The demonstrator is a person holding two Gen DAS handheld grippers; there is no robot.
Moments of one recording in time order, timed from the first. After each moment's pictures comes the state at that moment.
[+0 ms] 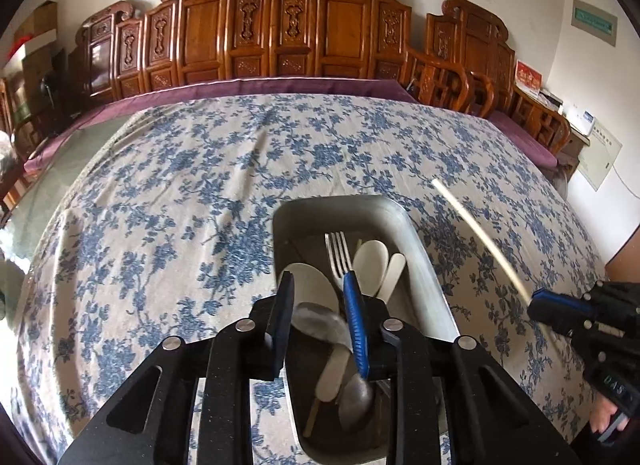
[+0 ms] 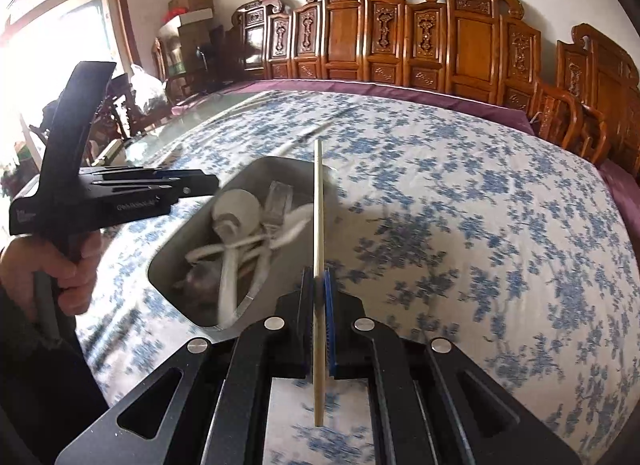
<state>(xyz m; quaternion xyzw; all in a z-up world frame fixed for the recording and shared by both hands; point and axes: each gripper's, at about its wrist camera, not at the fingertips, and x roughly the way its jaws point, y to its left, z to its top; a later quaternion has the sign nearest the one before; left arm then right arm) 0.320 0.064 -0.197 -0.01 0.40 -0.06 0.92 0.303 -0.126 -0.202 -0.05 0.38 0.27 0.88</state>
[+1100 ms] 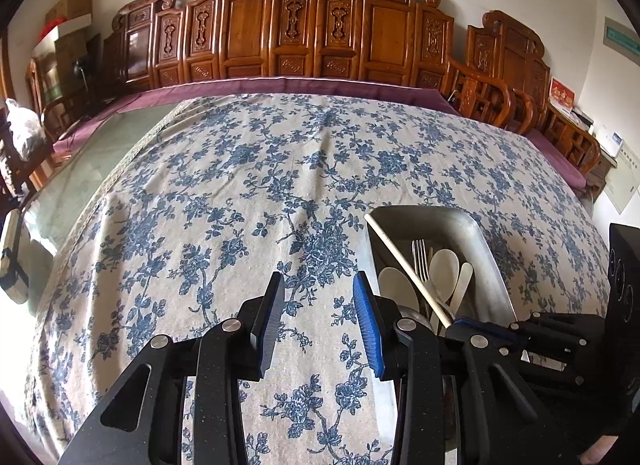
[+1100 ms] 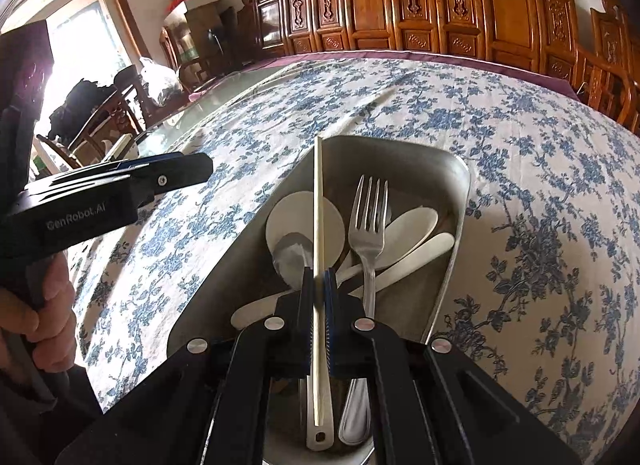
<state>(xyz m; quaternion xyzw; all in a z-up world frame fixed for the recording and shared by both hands) 0.322 0.120 -0.197 -0.03 0.40 0.00 0.92 0.346 -0.030 -0.249 -0.02 0.43 0.31 0.85</state>
